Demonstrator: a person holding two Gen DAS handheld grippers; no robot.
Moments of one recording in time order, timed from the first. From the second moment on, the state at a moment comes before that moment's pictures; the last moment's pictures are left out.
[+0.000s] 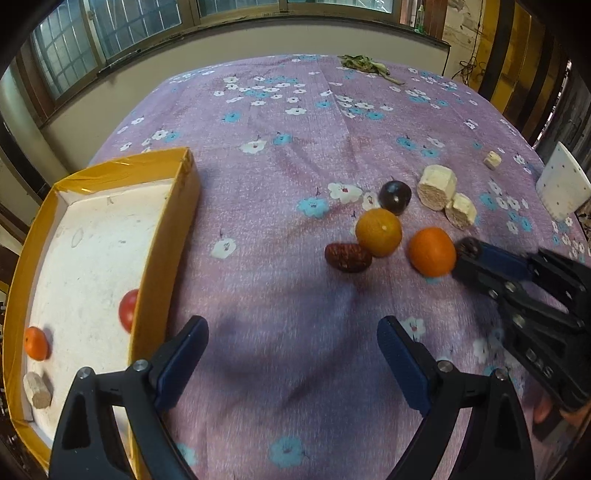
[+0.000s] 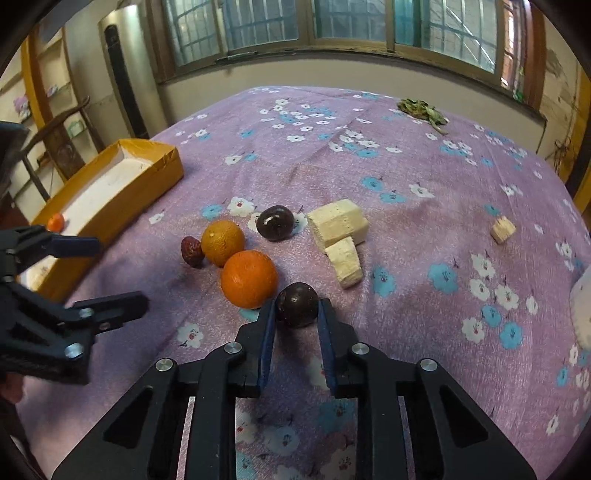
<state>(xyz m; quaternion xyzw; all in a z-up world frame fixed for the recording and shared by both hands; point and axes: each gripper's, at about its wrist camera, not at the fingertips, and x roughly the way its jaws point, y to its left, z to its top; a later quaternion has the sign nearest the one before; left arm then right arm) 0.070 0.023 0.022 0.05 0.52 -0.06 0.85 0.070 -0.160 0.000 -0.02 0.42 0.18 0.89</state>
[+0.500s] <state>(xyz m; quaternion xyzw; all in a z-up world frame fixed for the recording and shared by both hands) 0.096 -0.001 0.012 0.06 0.47 -0.14 0.87 0.054 -0.182 0.009 0.04 0.43 0.15 0.89</state>
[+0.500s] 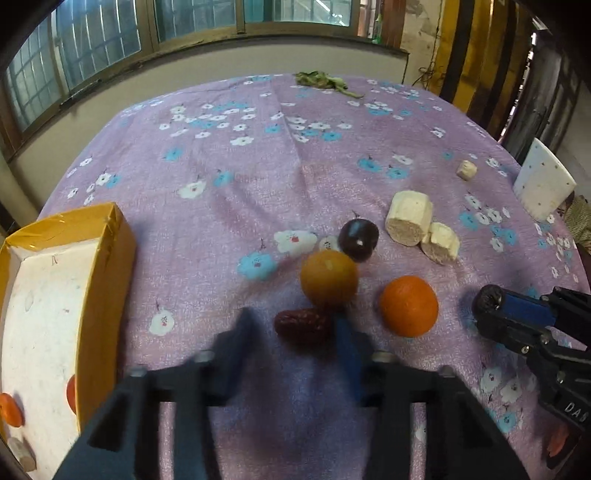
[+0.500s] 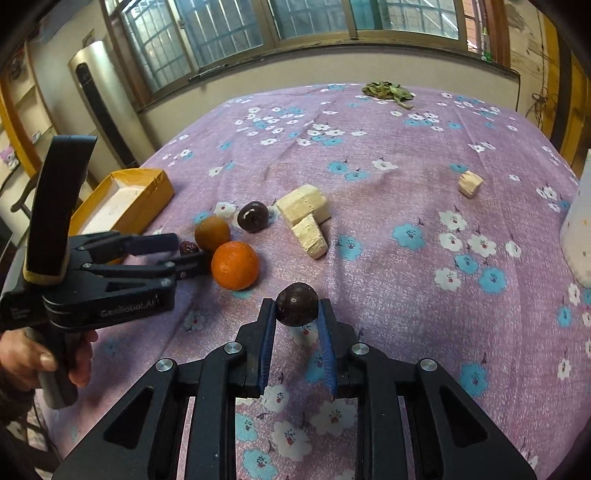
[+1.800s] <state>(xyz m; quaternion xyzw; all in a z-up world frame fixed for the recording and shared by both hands) 0.012 0.183 0.066 -0.09 0.44 -0.11 0.89 0.009 0.011 0.053 -0.01 0.41 0.25 0.88</state>
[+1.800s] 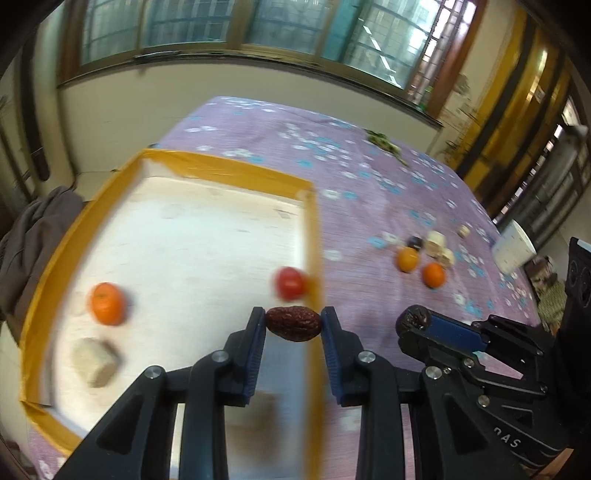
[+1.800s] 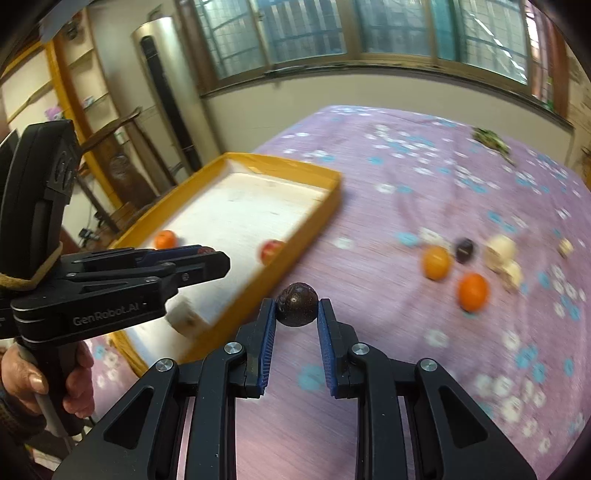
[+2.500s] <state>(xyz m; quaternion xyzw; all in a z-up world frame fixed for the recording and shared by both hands) 0.064 0.259 0.031 -0.07 0.47 -0.05 0.88 0.052 0.109 0.013 -0.04 0.46 0.28 0.84</state>
